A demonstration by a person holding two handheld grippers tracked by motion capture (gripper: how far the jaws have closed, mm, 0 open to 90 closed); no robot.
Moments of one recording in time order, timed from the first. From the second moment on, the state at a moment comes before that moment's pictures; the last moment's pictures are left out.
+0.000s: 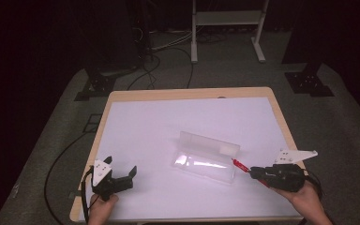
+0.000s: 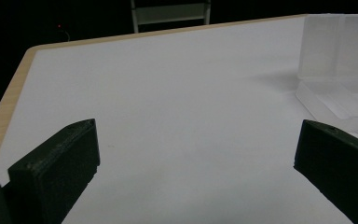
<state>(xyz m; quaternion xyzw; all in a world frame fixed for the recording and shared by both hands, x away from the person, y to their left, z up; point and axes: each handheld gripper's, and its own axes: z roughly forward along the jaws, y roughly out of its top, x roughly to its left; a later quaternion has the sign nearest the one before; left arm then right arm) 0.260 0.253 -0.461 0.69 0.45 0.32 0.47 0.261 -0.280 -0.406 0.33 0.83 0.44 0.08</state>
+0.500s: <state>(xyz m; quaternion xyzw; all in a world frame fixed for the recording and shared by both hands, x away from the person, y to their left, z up) 0.260 0.253 -0.461 0.69 0.45 0.32 0.47 0.273 -0.254 -0.397 0.29 0.84 0.45 0.07</state>
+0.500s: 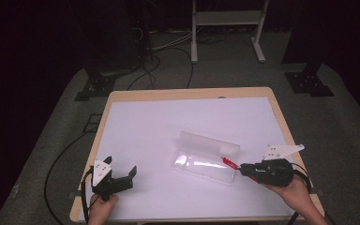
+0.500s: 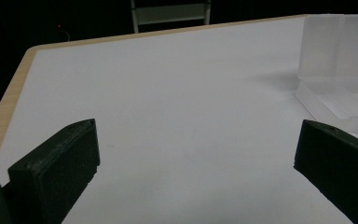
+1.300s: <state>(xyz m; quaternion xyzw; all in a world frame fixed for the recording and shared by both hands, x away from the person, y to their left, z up) 0.260 0.253 -0.461 0.69 0.45 0.32 0.47 0.293 -0.226 -0.394 0.26 0.86 0.44 0.06</state>
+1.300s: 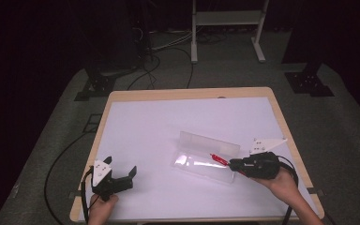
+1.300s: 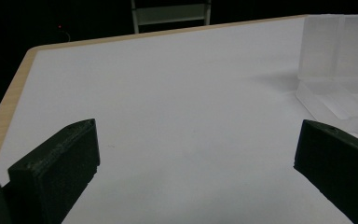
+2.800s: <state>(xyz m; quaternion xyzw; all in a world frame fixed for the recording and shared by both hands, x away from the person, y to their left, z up) 0.259 0.253 -0.461 0.69 0.45 0.32 0.47 0.327 -0.185 -0.411 0.24 0.88 0.41 0.04</state>
